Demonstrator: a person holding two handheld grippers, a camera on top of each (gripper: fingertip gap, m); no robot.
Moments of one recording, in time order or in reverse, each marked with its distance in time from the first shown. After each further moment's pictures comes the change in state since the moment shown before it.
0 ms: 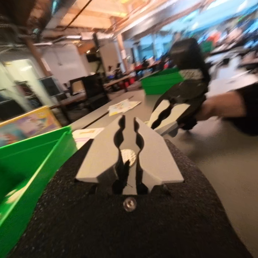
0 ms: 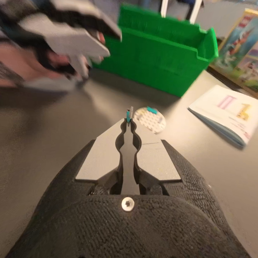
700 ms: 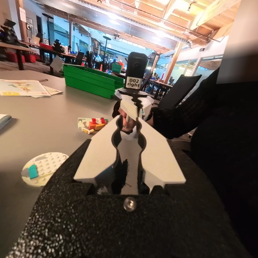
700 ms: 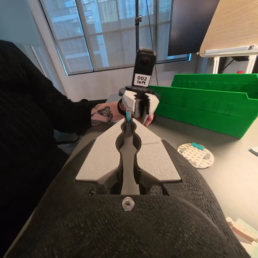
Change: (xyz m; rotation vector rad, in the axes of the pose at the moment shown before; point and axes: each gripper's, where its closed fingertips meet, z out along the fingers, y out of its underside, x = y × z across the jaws) left arm 0.050 0.004 0.006 0.006 0.603 -0.557; right arm -0.051 -0.048 -0.043 0.353 -0.429 0.120
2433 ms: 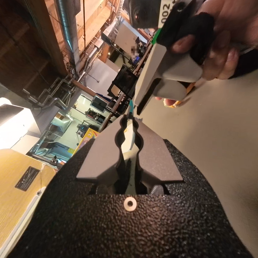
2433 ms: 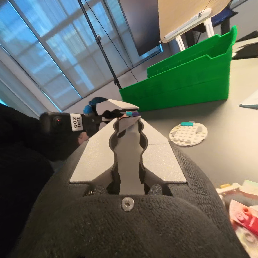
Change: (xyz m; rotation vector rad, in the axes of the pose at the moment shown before) left arm -0.044 0.004 -0.001 -0.337 -0.817 1.208; right arm 0.043 0.008 -0.001 0.088 0.166 0.378
